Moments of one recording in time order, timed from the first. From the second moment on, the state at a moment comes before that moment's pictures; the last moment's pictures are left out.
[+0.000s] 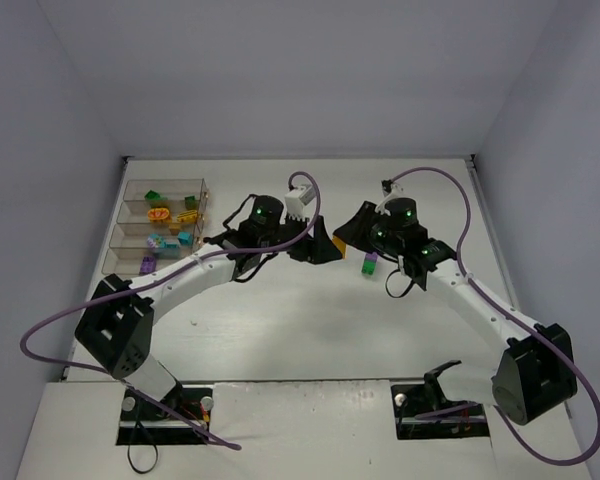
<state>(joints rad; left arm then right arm) -0.68 1.56 1.12 0.02 0.49 -0.55 0.43 1.25 0.87 -0.12 -0.18 0.73</state>
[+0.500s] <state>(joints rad) -0.71 1.67 1.20 0.03 0.40 -0.60 0.42 1.23 0.85 -0.10 -0.17 0.74</state>
